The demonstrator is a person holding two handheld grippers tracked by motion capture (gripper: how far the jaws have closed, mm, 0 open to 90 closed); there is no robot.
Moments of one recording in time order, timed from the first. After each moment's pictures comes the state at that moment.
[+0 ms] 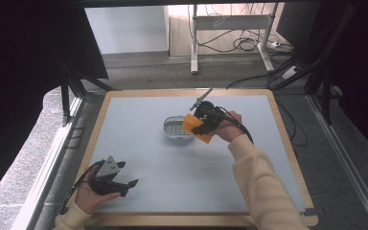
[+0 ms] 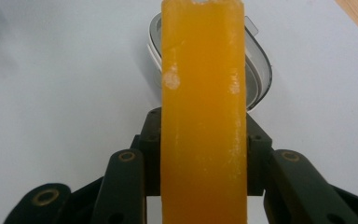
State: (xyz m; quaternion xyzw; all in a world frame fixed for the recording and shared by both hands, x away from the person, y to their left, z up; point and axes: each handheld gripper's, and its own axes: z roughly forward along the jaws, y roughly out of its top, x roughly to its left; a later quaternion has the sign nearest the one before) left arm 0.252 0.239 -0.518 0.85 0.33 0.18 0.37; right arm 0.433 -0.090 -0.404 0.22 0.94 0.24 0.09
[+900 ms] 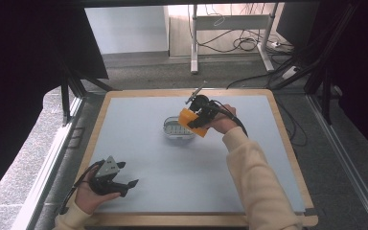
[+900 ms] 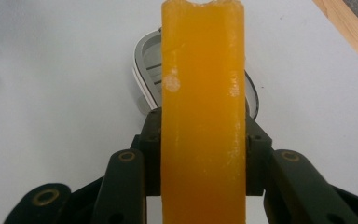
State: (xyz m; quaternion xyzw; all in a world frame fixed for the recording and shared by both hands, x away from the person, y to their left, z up) left arm 0.252 0.240 -0.518 0.85 0.33 0.17 0.37; right arm 0.457 -0.076 -0.403 0.21 0.94 0.24 0.09
